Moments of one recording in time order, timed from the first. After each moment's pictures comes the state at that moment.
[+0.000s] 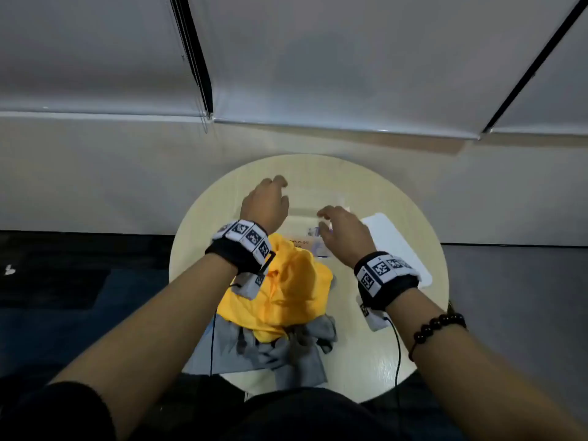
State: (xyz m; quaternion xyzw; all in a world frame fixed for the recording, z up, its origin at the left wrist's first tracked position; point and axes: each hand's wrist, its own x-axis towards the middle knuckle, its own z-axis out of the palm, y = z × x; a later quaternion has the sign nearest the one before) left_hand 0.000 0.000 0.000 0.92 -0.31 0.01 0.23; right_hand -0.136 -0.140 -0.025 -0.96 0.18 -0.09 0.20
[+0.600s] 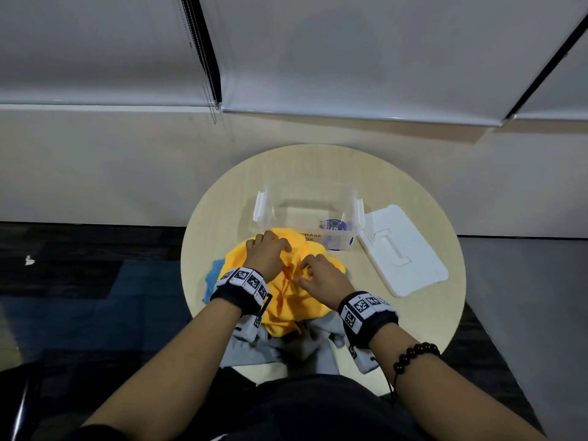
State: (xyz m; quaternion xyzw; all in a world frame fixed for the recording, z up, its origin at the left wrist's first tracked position) left_hand -0.025 0.052 -0.107 0.93 -0.33 -0.17 0.08; right_hand -0.152 -0.076 -0.120 -0.93 0.15 0.09 0.31
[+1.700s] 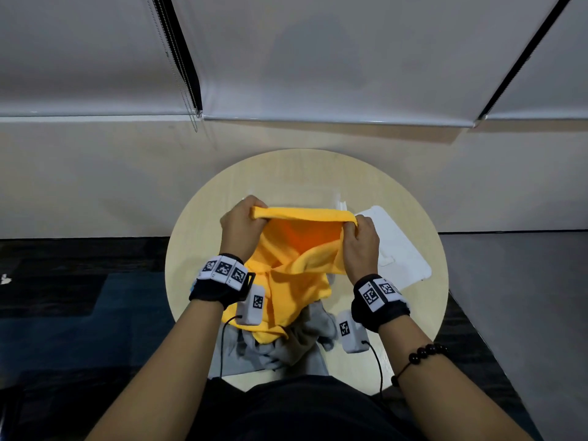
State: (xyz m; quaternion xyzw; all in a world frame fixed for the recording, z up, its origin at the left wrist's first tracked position) left_hand -0.012 0.038 -0.030 0.88 -0.22 -0.02 0.42; right_hand -0.160 -0.136 -0.055 -0.76 0.37 -0.27 0.45
